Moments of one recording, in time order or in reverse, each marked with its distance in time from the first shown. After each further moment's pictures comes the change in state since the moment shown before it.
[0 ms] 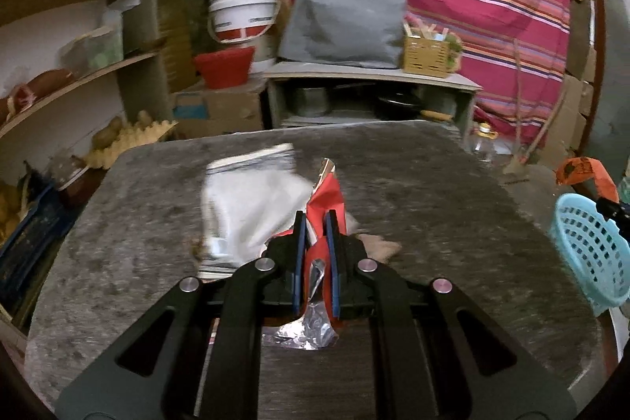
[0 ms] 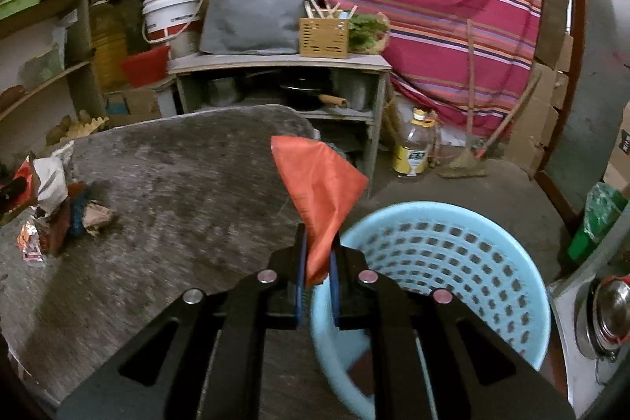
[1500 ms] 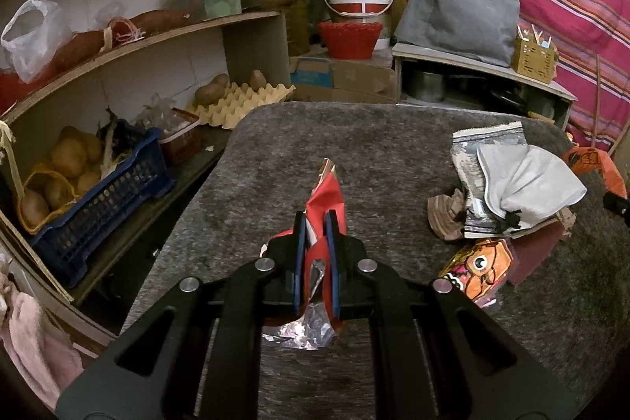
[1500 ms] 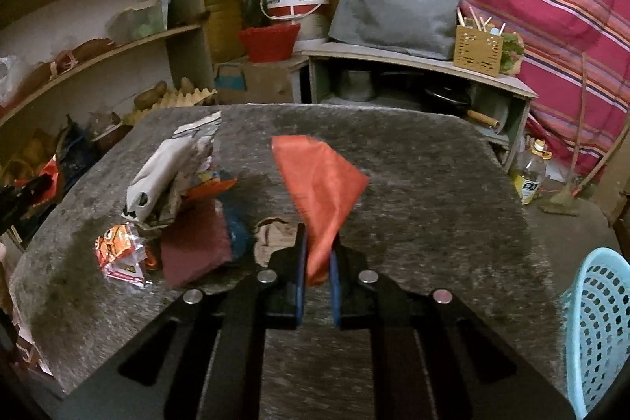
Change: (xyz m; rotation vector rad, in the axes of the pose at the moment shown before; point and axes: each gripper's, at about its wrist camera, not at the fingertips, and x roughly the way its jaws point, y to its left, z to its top) left arm -0.011 0.209 -0.035 -0.126 0.071 0.254; right arm 0.033 0.223 0.006 -0.169 0.003 0.305
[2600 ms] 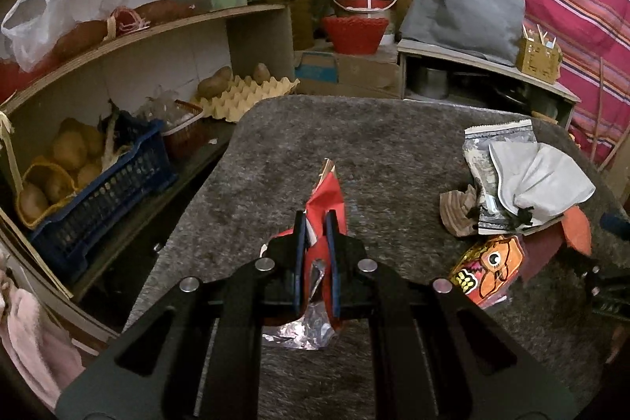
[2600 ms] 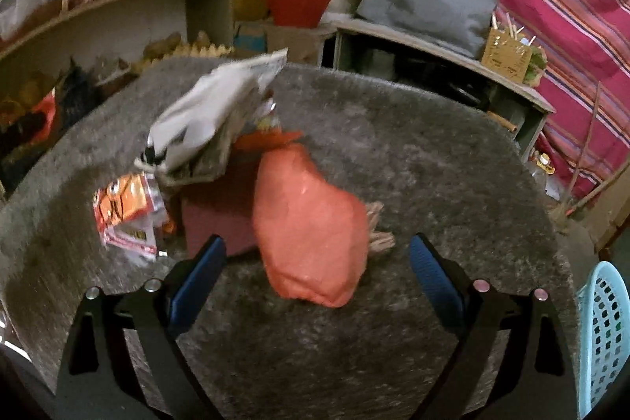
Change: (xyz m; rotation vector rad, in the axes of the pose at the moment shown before) left arm 0.005 0.012 -0.002 -0.020 0.021 -0.003; right arm 0.030 0.067 -0.022 -0.150 0.107 -0.042
